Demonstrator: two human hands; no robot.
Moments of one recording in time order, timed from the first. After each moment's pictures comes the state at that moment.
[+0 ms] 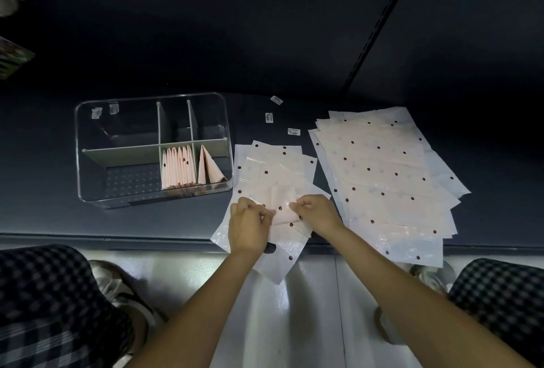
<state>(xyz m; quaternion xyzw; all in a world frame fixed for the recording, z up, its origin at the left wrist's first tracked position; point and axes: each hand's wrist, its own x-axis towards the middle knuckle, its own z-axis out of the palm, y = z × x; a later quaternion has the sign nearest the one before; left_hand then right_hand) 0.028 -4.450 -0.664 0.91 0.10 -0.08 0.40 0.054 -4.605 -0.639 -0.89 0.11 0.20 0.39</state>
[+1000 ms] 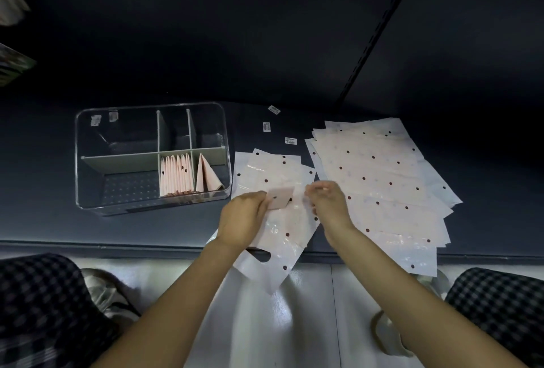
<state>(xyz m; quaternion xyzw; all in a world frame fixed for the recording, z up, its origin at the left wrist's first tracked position) 0.050 -4.431 -0.627 0.95 -0.09 0.00 0.31 0.055 -4.598 -0.588 -0.73 0.29 0.06 0.62</state>
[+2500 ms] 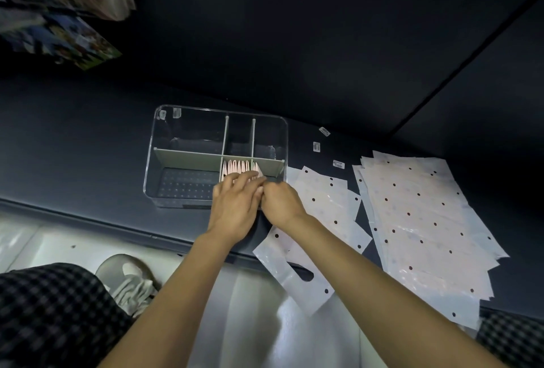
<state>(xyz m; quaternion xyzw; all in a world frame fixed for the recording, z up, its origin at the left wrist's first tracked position) 0.065 -4.320 -0.624 0.96 -0.03 0.06 0.27 0.101 -4.430 -0.593 -0.97 -0.15 0.14 0.13</state>
